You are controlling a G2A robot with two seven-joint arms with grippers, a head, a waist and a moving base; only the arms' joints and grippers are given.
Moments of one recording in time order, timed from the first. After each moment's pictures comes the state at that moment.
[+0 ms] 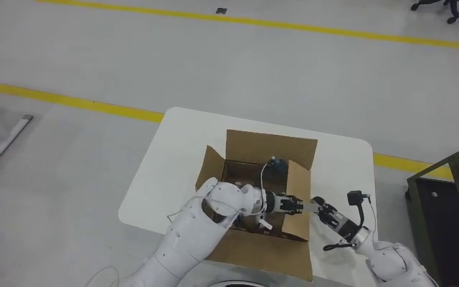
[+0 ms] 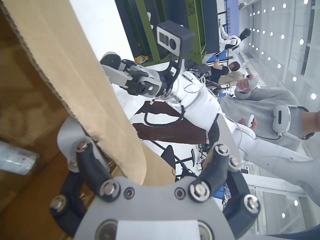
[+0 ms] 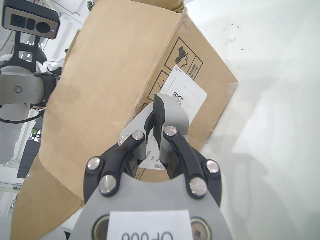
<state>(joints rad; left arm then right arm) 0.86 -1.57 -0.86 -1.30 0.22 -0.11 -0.98 -1.52 -1.00 1.46 -1.33 -0.32 -0.74 0.29</state>
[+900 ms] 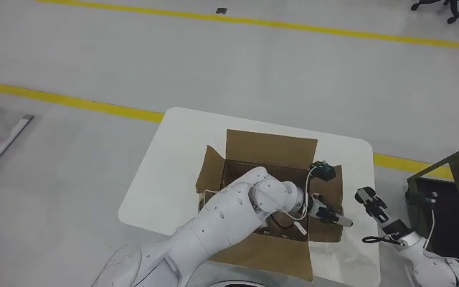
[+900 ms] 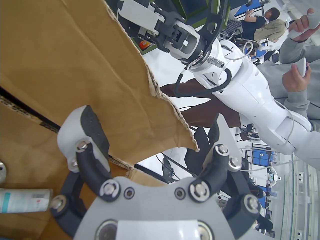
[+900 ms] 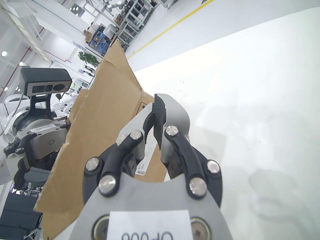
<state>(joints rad) 0.55 -1.75 -0.51 -0.94 0.24 -0.25 -0.86 -1.67 -0.97 1.76 -1.41 -0.15 -0.71 0.28</state>
